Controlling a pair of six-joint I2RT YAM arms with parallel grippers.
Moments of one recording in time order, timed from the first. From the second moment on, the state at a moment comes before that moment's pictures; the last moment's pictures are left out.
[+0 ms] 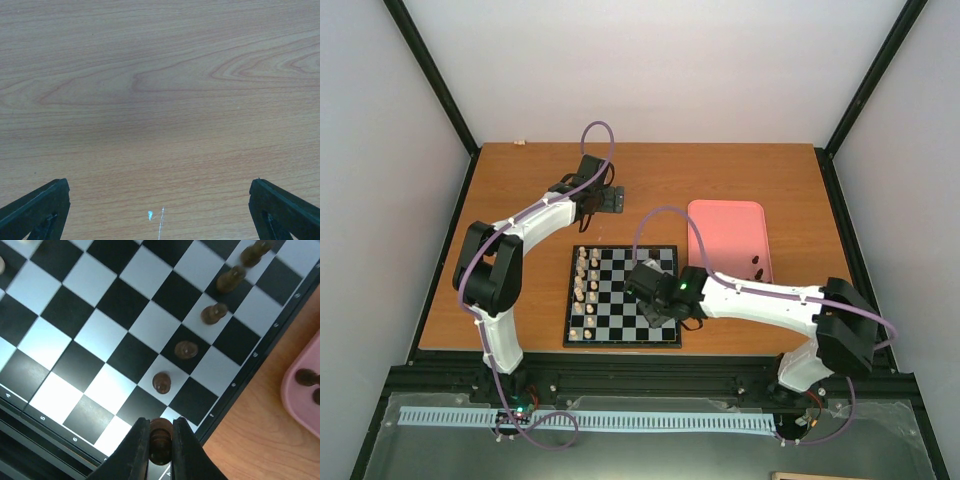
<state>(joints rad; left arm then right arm) -0.42 1.88 1.40 -0.37 -0.21 -0.27 1.14 1.49 1.08 -0.79 0.26 0.49</state>
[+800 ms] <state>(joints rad) -0.42 1.88 1.40 -0.37 -0.21 -0.27 1.16 1.54 0.99 -0.68 0.17 0.50</state>
